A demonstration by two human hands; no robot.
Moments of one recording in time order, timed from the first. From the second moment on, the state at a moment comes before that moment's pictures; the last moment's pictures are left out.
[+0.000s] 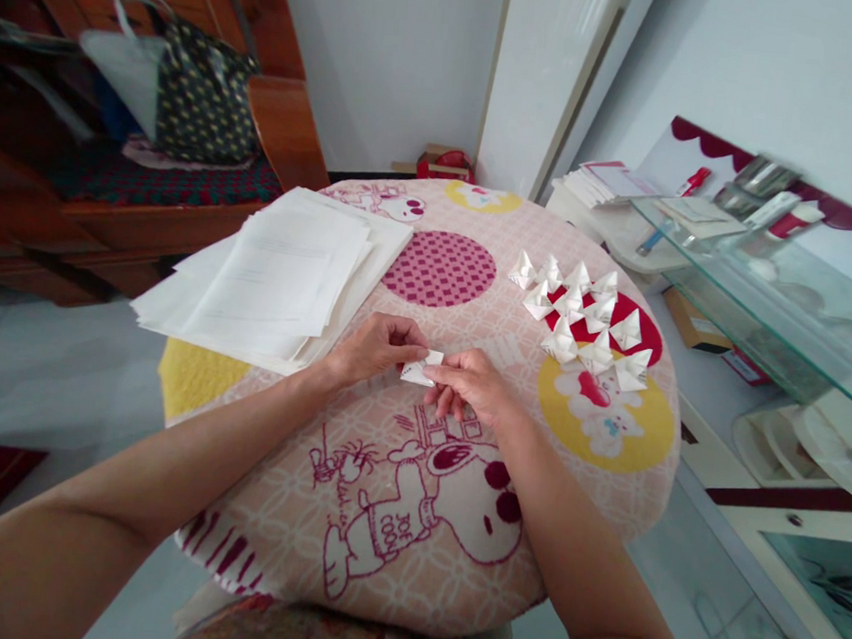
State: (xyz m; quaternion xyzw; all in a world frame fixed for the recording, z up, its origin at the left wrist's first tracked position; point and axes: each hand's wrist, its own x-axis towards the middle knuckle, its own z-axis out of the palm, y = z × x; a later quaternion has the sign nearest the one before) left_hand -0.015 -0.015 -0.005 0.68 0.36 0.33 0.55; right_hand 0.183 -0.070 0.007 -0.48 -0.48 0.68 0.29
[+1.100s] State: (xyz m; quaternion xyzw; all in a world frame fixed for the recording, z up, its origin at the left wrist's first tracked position) left_hand -0.010 -0.025 0.008 0.77 0.38 0.33 0.40; right_hand 0.178 -0.070 0.009 -0.49 -0.46 0.62 0.41
